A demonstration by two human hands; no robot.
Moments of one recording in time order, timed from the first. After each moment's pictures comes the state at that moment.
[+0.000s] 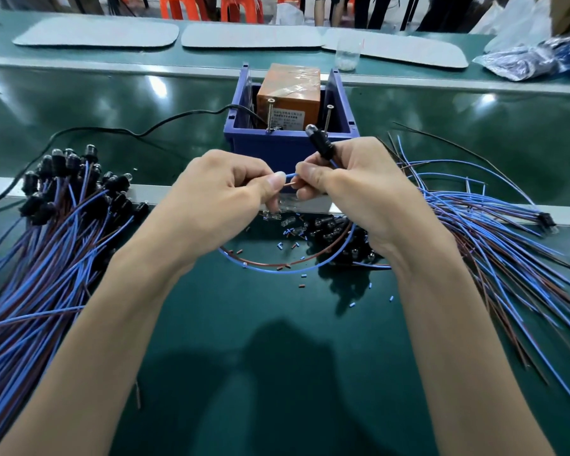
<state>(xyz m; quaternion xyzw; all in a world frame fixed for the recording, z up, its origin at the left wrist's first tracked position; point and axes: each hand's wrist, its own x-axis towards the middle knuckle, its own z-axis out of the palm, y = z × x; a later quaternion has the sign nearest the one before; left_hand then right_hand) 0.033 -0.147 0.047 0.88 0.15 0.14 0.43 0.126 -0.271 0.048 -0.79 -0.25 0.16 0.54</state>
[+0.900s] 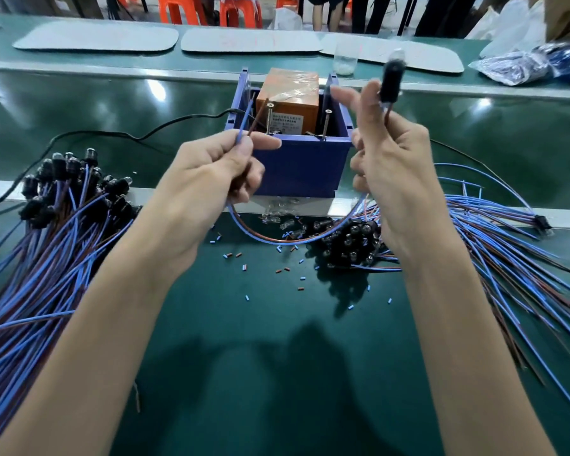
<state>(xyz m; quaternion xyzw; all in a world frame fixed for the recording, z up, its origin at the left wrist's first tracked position) 0.038 -0.139 0.045 0.73 0.13 0.19 0.65 0.131 -0.281 0.057 -0.69 -0.21 0.07 0.69</state>
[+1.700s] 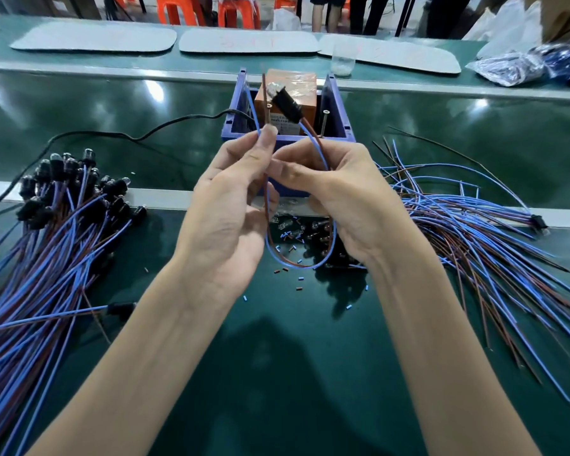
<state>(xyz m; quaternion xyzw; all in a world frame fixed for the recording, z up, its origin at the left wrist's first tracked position) 0.048 -0.177 0.046 0.44 0.20 0.24 0.84 0.116 -0.266 0.047 -0.62 -0.27 0.24 0.69</state>
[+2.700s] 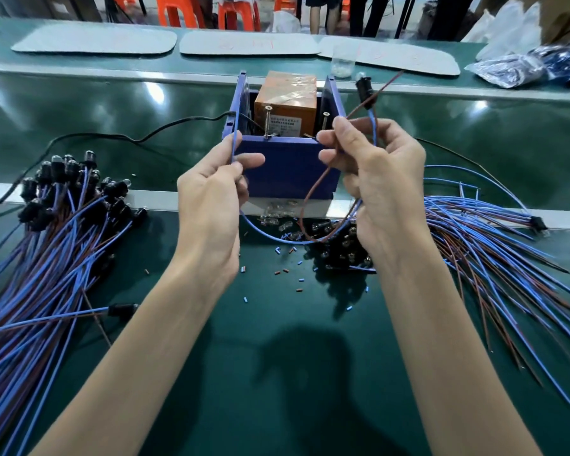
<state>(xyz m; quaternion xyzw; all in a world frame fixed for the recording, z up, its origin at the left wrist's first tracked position) 0.054 -0.162 0.029 0.52 0.26 0.32 0.75 0.126 -0.272 0.049 -0.55 -0.11 0.10 0.82</state>
